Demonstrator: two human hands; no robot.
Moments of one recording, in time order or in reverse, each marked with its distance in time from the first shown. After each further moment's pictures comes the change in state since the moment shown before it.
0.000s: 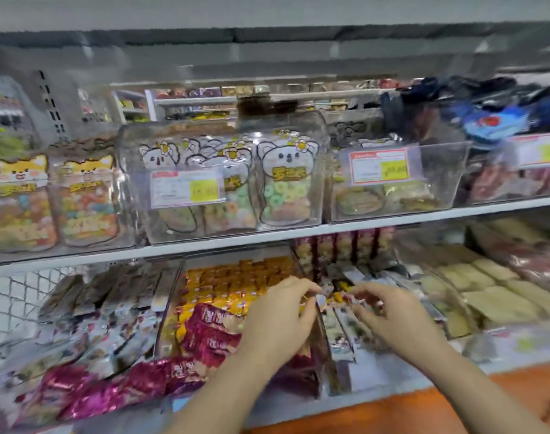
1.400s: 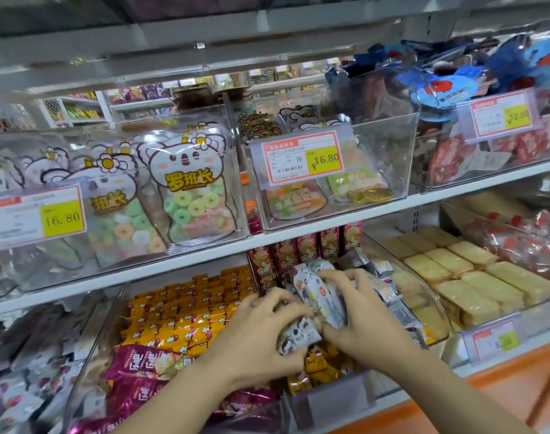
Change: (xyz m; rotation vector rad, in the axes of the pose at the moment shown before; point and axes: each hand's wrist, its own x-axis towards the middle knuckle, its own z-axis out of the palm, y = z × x) left_hand 0.046 0.003 0.041 0.207 -0.353 0.252; right_hand 0.025 0.052 0.010 0.149 -0.043 -0.016
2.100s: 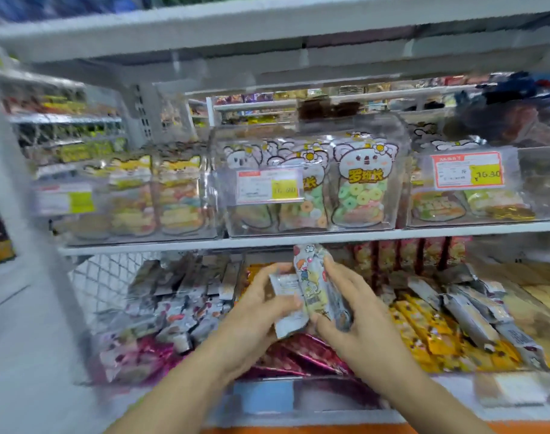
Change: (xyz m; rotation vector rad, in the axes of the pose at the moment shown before) left_hand -0.144 -0.033 -0.076 -1.459 0.424 -0.466; right_hand -0.025 -0.161 0.064 0.241 -0.003 -0.282
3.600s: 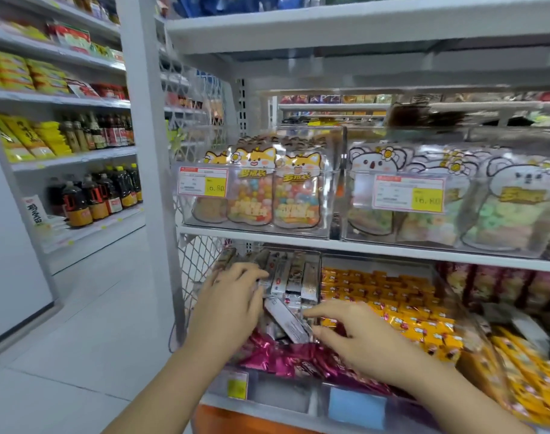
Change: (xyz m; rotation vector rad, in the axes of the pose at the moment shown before) left_hand -0.040 0.005 -0.164 1.428 0.567 0.317; right_hand 0.054 -0.065 0.094 -0.225 -0.490 -0.195
